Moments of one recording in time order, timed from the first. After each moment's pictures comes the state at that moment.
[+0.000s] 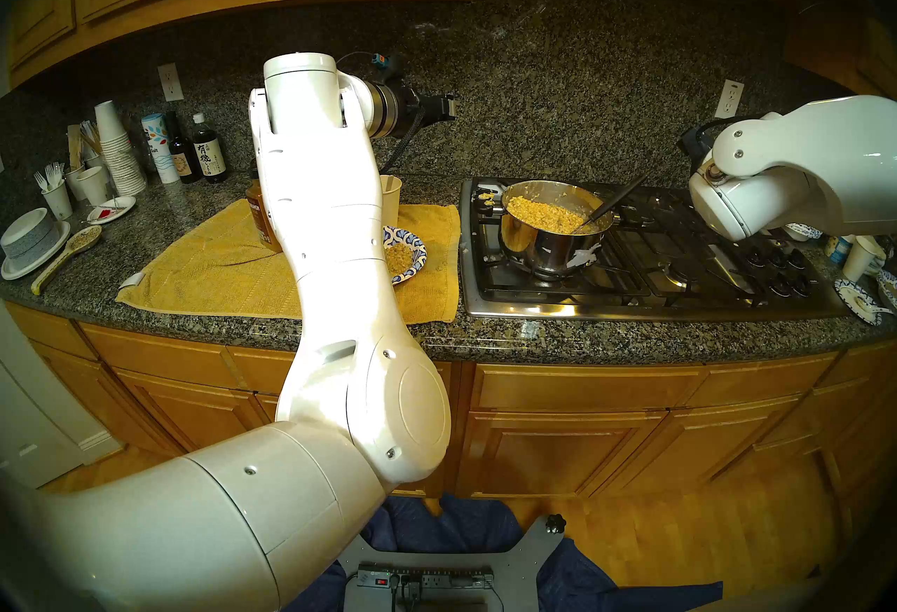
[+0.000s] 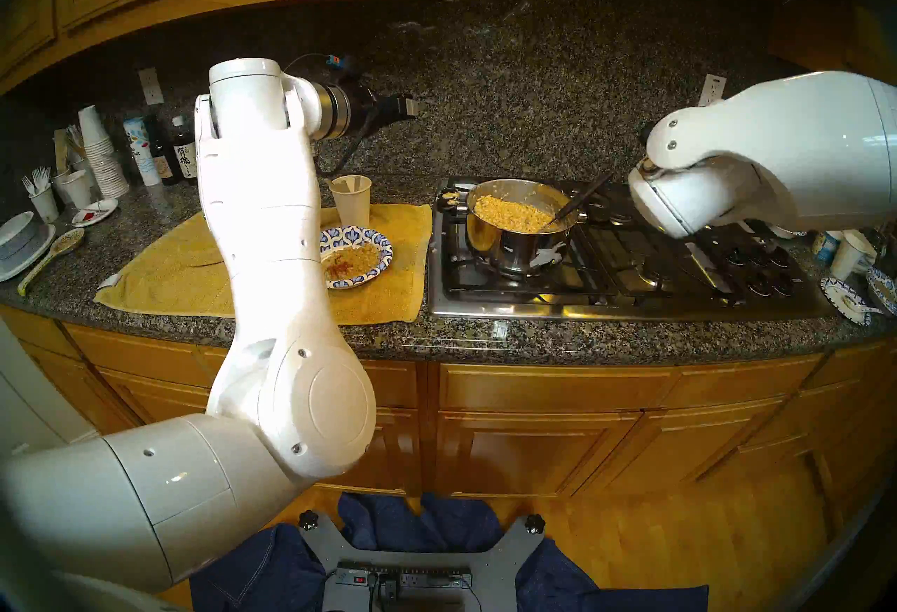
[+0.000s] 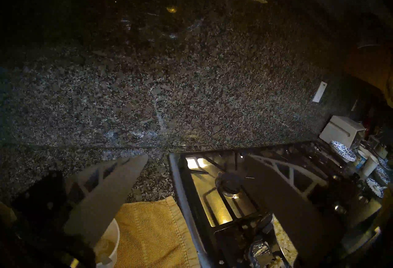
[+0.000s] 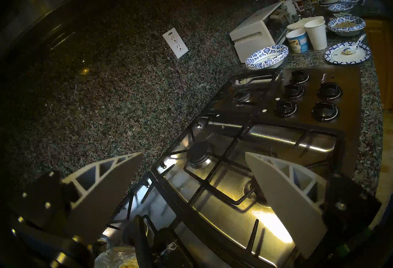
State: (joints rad) left arm 0.67 -2.01 -1.96 -1.51 0.77 0.96 -0.86; right arm 1.11 -0.78 -1.29 -2.10 2.81 -0.96 -0.86
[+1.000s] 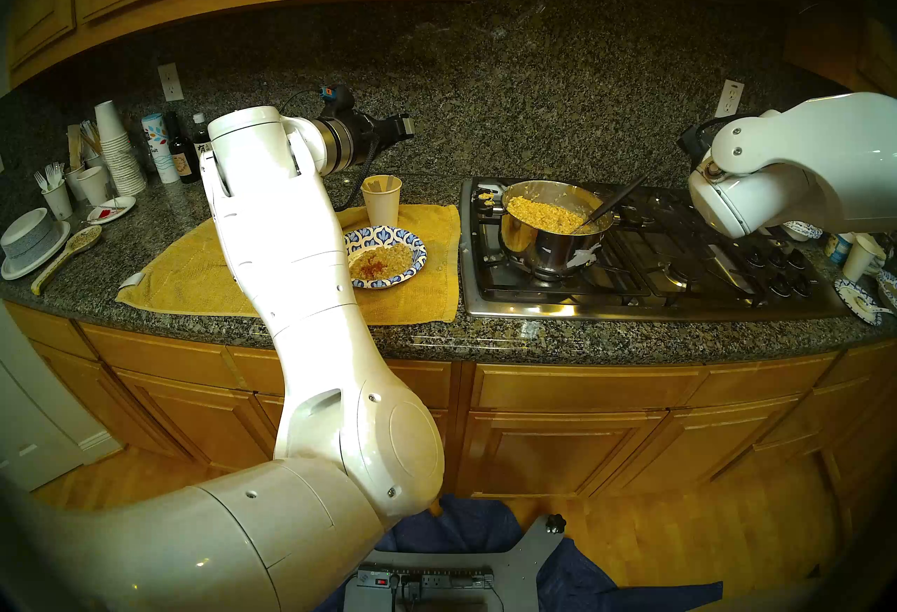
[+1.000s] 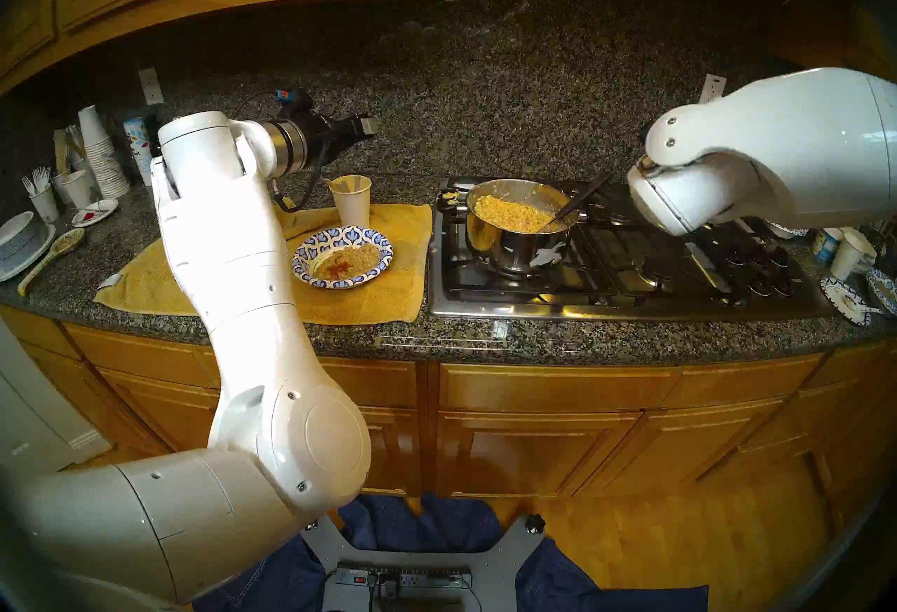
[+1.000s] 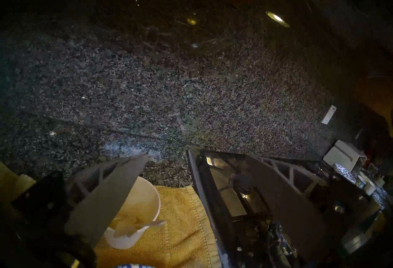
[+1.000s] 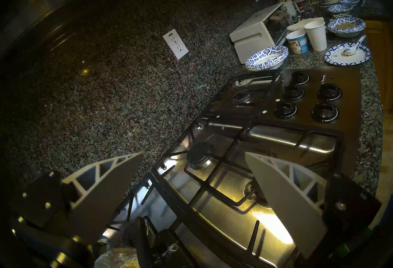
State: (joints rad) left arm 0.81 -1.99 -2.05 -1.68 0.65 0.96 -0.86; right arm 1.11 -0.79 -1.29 -2.09 2.82 -0.96 -0.86
